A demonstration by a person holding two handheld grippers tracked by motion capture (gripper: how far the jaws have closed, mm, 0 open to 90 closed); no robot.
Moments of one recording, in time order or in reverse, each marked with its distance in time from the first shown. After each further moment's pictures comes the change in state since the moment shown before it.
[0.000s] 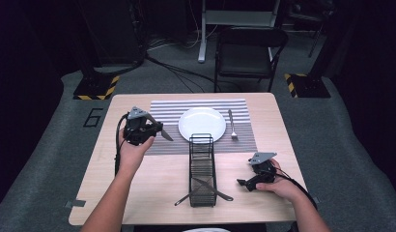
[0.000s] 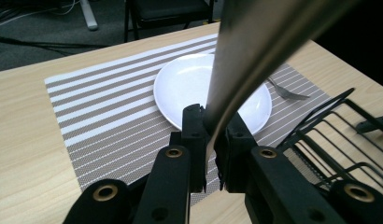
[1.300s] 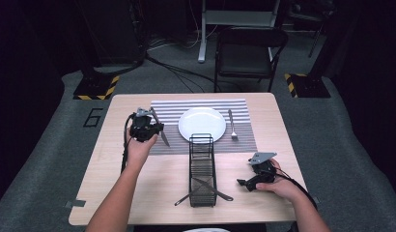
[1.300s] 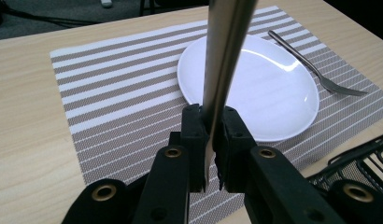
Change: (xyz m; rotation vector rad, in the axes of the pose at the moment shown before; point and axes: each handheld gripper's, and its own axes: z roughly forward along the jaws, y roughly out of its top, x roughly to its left) left arm 0.021 -0.010 0.050 0.059 0.063 -0.043; right arm 0.000 0.000 0.000 -0.002 0.000 0.002
